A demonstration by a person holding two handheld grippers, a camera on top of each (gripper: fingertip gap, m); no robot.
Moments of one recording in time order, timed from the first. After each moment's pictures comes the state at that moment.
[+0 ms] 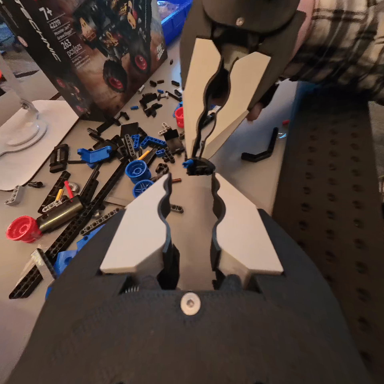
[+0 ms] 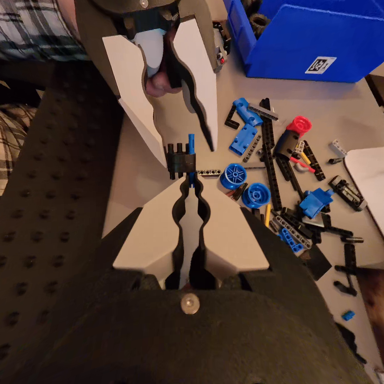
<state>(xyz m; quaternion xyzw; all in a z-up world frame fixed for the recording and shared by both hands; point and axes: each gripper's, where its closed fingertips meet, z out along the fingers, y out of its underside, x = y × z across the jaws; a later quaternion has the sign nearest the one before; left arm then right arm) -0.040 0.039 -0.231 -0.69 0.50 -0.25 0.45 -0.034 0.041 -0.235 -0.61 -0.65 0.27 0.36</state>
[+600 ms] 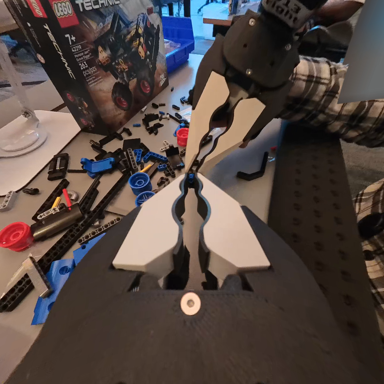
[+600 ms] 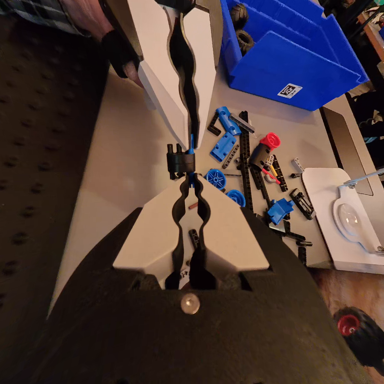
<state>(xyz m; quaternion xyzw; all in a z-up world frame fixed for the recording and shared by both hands) -0.041 0.044 -0.212 -0.68 0.47 -0.31 0.47 -0.037 0.053 -0.232 -0.56 -0.68 0.19 0.43</state>
